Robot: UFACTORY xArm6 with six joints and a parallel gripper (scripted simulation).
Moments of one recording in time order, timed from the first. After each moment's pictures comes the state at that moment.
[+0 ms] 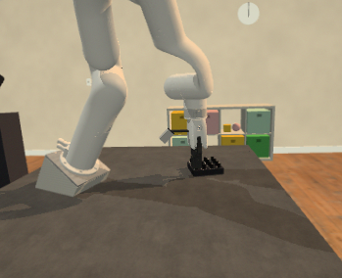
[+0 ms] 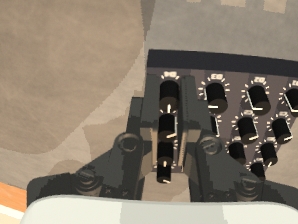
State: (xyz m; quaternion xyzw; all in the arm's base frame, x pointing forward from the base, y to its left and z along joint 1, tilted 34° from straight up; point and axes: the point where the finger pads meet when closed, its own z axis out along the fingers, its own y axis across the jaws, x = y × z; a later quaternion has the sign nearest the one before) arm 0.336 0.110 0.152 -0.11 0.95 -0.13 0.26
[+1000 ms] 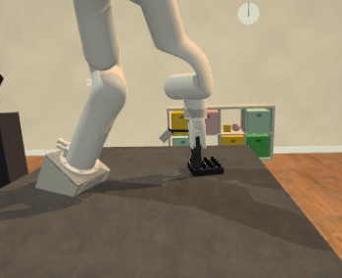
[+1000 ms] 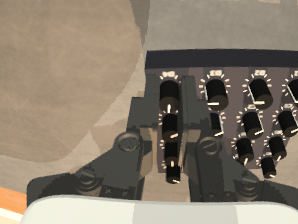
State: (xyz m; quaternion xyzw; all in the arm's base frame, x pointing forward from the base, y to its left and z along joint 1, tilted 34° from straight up) arm 0.336 0.110 0.152 -0.07 0.95 -0.12 0.27
